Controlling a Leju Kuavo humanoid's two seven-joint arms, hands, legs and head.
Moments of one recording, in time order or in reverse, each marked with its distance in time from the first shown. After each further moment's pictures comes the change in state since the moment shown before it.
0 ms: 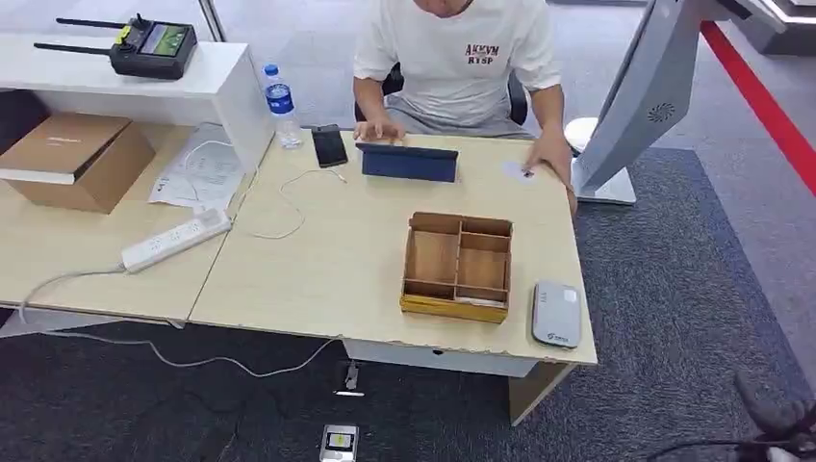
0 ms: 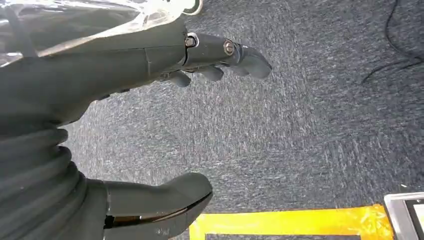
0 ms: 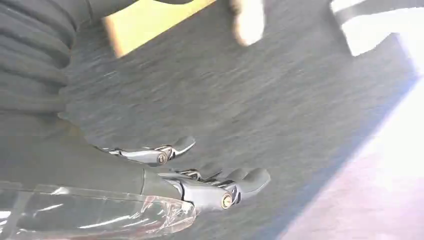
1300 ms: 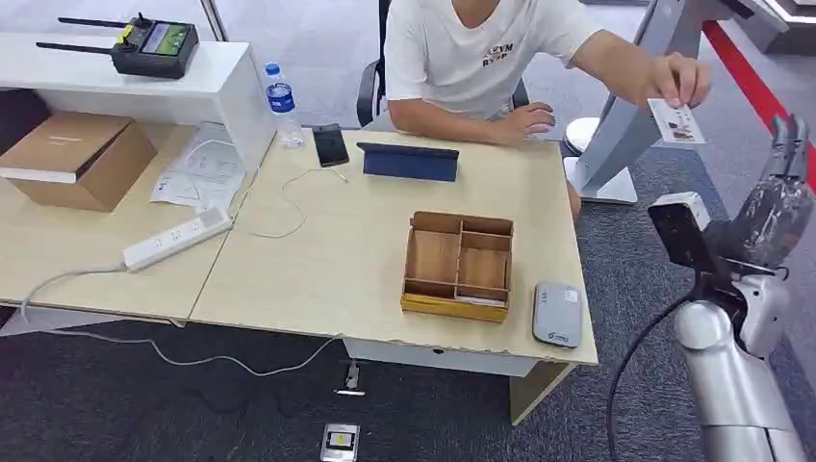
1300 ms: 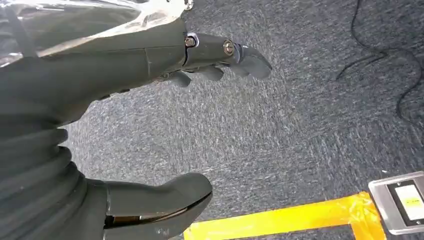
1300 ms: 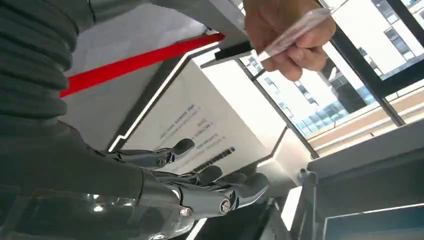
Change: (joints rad) left arm -0.003 0.000 -0.018 0.001 -0.063 -0.023 -0.067; right arm -0.153 0.125 0.356 -0.715 1.197 -0.367 0.073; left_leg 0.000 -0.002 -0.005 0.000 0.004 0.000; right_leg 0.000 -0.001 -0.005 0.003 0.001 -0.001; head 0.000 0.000
